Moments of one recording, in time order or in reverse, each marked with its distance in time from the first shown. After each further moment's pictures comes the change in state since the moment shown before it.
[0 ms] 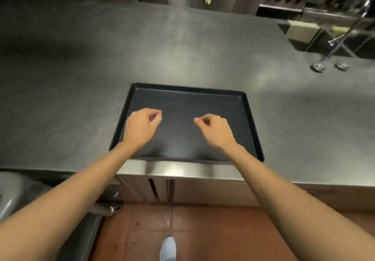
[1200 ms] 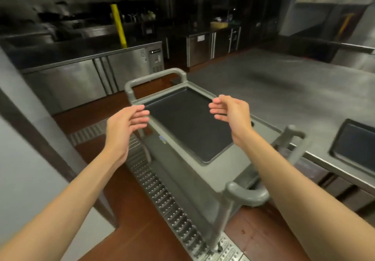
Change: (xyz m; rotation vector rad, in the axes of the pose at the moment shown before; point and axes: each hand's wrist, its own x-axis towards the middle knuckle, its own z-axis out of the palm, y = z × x) left_hand -0.675 -0.221 -0.630 -0.666 0.923 -0.427; right_hand -0.566 -0.501 0.315 0.901 -0.535 -0.369
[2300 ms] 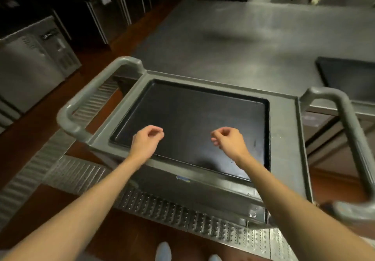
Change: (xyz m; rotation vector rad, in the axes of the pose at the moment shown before) left_hand 0.390 -0.243 0.013 0.559 -0.727 -0.102; right_hand 0.205 0.197 0.159 -0.427 0.459 0.368
